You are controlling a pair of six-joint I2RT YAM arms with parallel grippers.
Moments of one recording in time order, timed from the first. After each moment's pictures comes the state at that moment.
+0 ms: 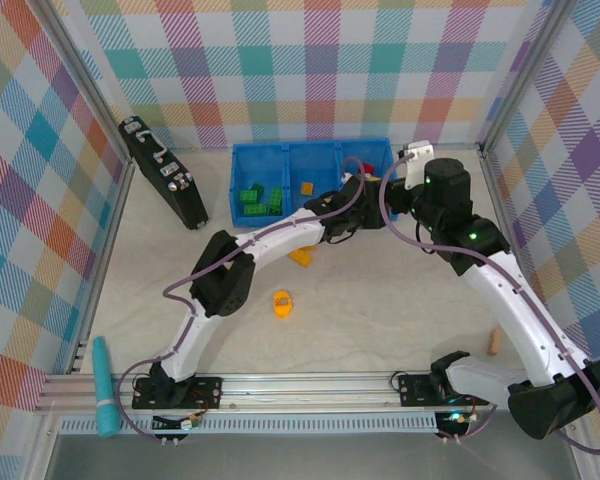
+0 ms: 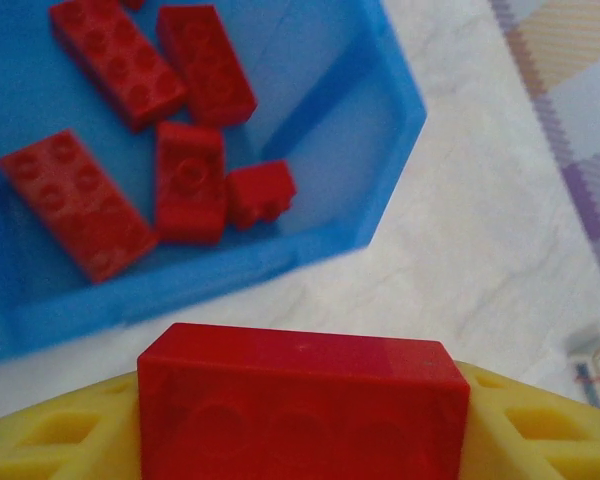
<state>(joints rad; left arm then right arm) -0.85 2.29 1.97 -0.35 -0.07 -0.69 0.43 1.12 1.23 -0.48 0.12 0.05</state>
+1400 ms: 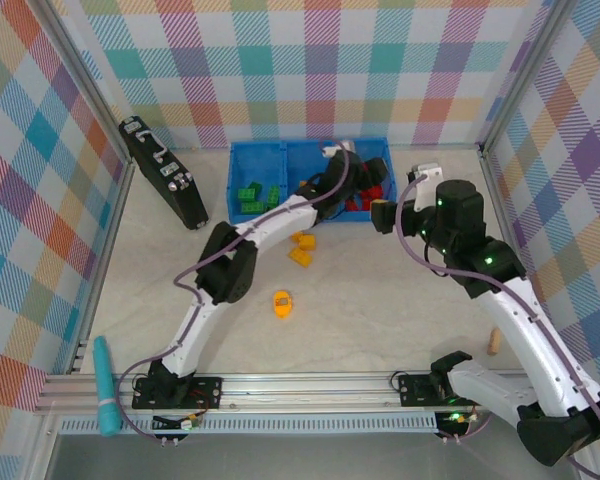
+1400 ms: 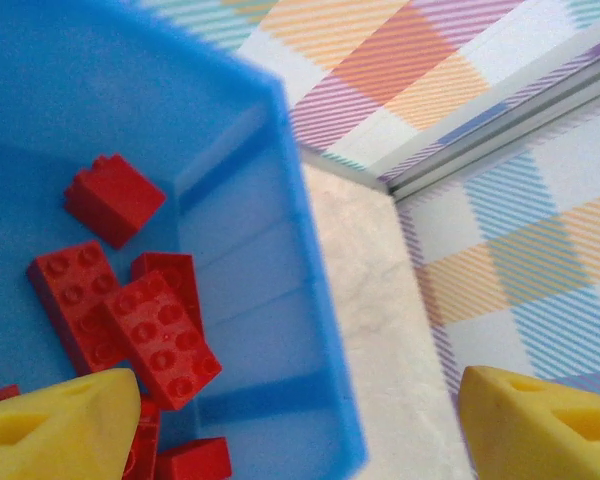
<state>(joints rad) -0.72 2.33 2.04 -0.04 -0.08 -0.86 0.42 0.97 1.13 -0.60 0.03 0.13</state>
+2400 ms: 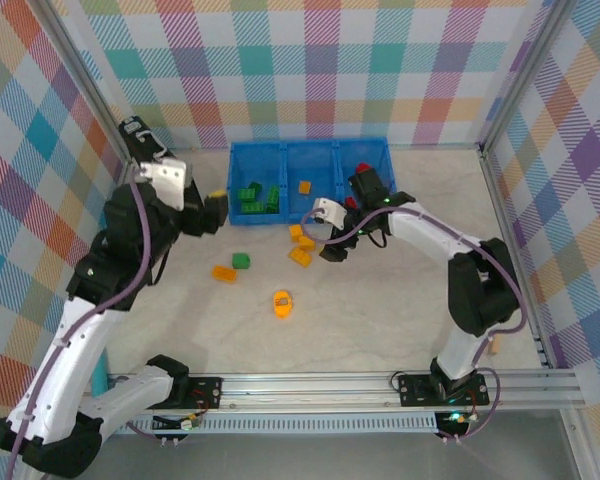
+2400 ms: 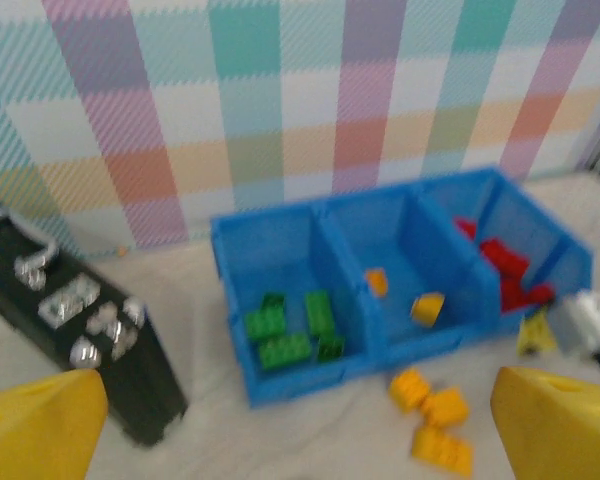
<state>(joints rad) -0.40 0.92 1.23 -0.66 -0.15 -0.02 0.49 1.76 1.31 -0.57 -0.48 -0.80</state>
